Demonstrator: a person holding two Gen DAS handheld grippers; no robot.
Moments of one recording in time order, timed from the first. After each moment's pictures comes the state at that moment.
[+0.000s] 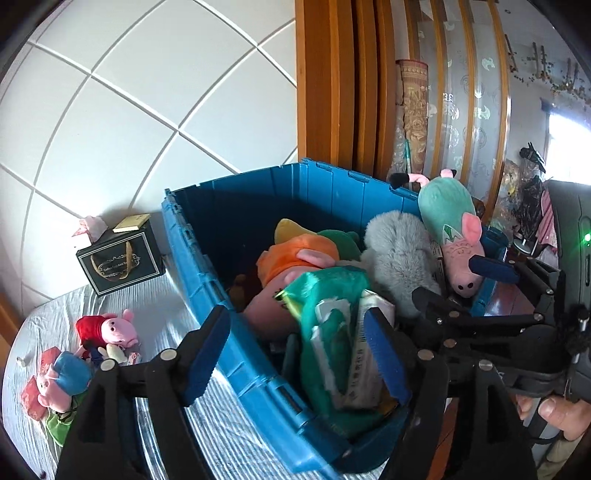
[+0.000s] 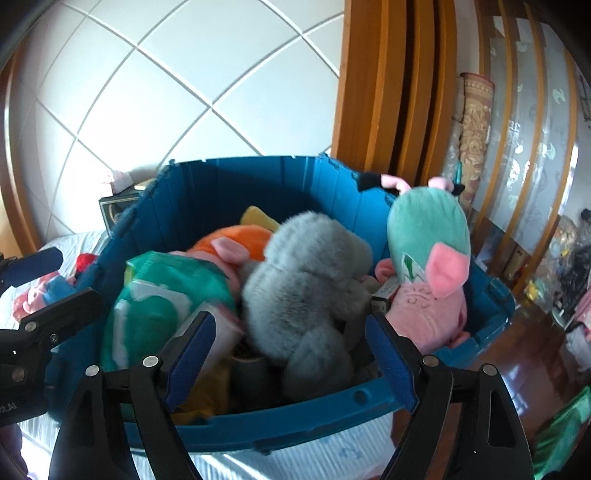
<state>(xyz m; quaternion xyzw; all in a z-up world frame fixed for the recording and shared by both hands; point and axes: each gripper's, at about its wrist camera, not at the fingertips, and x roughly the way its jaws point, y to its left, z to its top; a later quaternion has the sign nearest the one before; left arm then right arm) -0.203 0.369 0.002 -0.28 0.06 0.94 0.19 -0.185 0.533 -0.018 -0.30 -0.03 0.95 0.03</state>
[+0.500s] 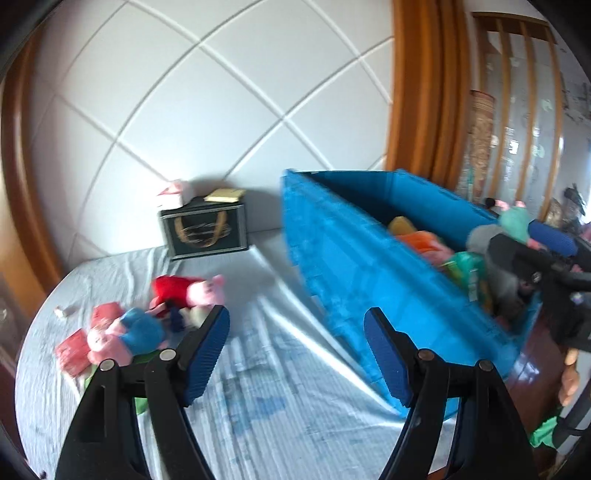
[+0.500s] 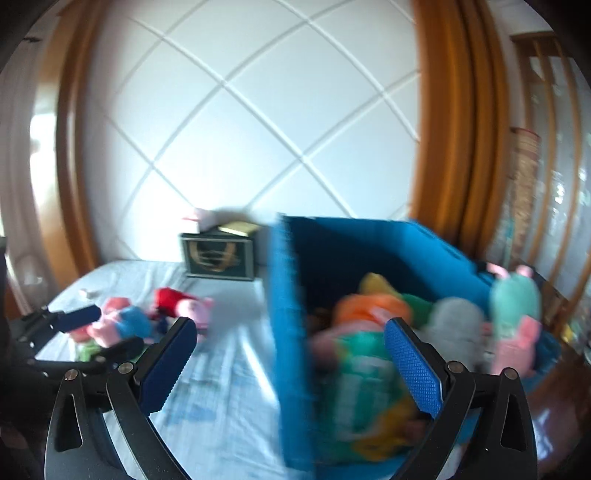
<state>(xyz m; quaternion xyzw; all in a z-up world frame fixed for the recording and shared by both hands) -0.180 0.167 -0.007 -0.29 0.00 0.95 0.07 -0.165 0.355 0.036 -0.22 -0.04 0.97 -0.08</state>
